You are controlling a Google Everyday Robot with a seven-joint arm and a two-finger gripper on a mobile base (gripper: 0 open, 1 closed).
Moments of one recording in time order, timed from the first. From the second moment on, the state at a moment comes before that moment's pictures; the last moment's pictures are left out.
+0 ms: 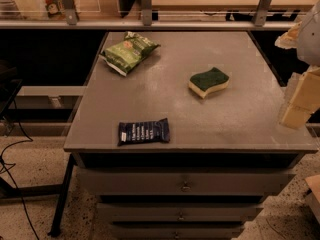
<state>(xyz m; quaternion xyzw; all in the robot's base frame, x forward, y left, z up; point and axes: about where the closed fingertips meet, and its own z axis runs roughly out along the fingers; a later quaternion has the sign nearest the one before) 0.438 -0.216 0.980 -0.60 0.78 -0.04 0.16</state>
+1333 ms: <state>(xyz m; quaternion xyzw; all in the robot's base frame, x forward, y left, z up) 0.510 -0.235 0.974 -0.63 0.76 -0.05 0.19</state>
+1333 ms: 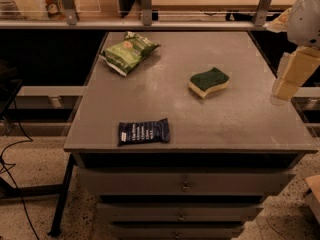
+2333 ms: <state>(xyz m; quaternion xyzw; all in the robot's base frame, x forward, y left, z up) 0.648 -0.221 0.931 -0.67 0.71 -0.11 0.20</state>
